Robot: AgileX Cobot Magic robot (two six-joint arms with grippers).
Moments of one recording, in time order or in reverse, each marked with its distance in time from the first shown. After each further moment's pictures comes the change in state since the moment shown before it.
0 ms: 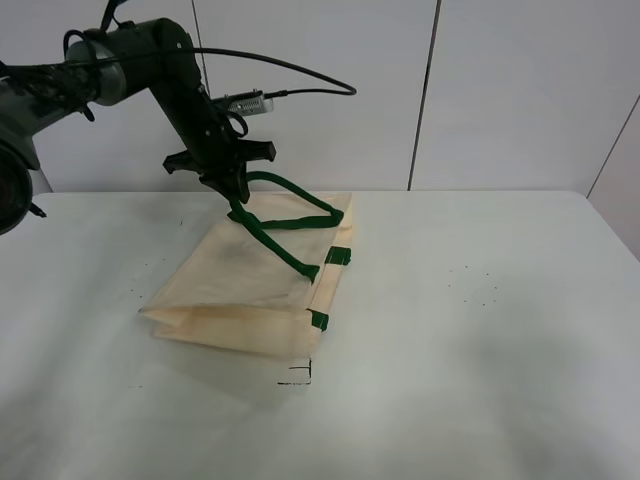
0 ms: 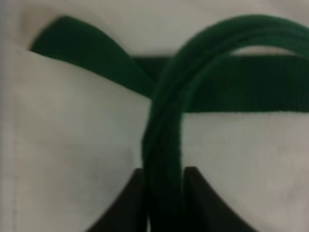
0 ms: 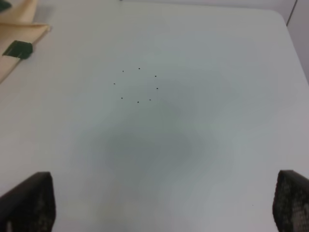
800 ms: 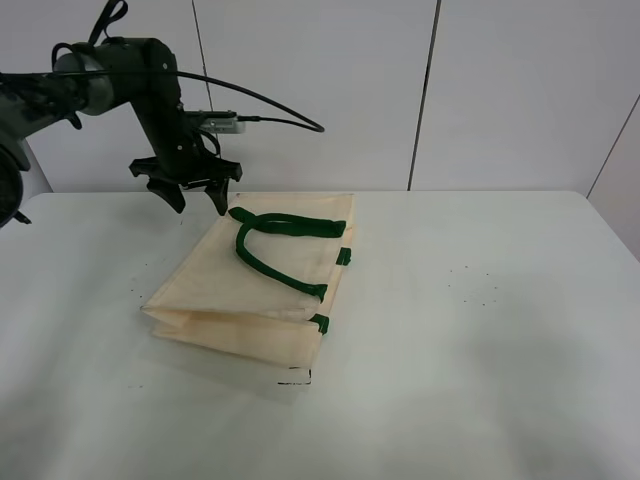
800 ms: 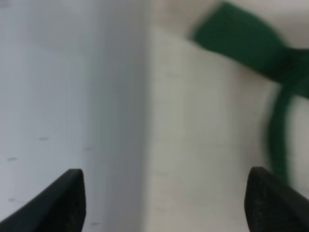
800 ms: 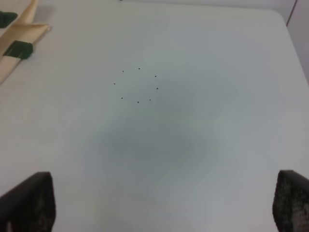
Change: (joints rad) left arm 0.092 0.002 0.038 0.187 -0.001 0.026; right arm 0.000 0.000 0.000 0.000 0.000 0.000
